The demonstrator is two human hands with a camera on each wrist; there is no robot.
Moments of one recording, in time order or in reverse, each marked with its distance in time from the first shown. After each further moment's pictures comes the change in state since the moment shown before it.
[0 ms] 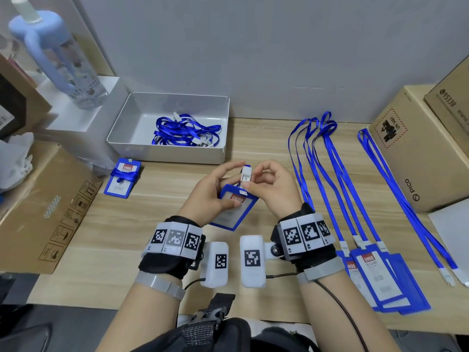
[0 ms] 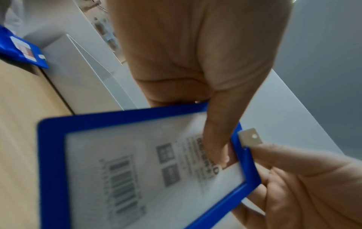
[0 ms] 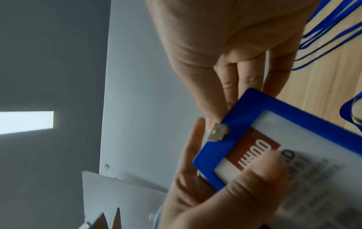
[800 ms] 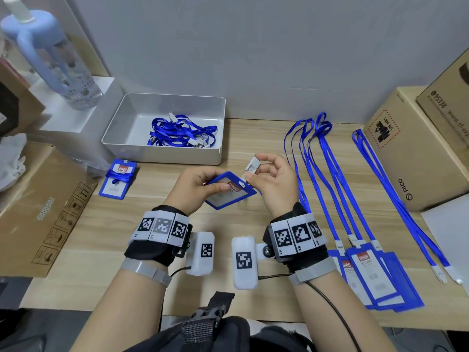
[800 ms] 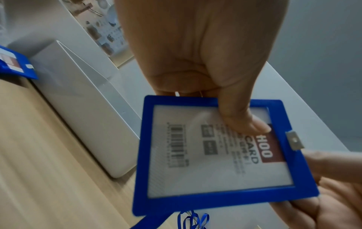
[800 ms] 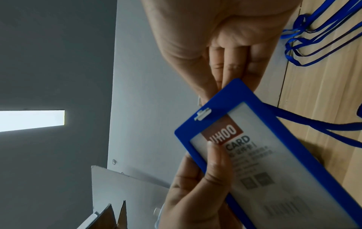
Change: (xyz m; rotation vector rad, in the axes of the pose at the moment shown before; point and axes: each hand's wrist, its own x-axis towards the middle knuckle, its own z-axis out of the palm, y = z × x) left_hand 0.005 0.012 -0.020 0.299 0.063 0.097; right_hand -0.002 -0.010 0.004 0.083 0.164 -0.058
